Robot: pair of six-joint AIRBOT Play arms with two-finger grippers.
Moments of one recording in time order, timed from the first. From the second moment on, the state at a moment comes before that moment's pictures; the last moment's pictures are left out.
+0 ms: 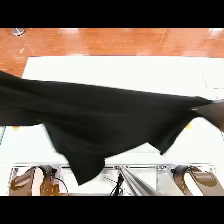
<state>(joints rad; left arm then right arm) 0.43 -0.42 1.00 0.78 -1.14 -1.34 -0.06 -0.59 1.17 -0.93 1.57 1.48</state>
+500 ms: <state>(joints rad) 0.06 -0.91 0.73 0.64 -0.60 -1.20 -0.06 -1.22 1.09 -0.95 1.04 1.41</state>
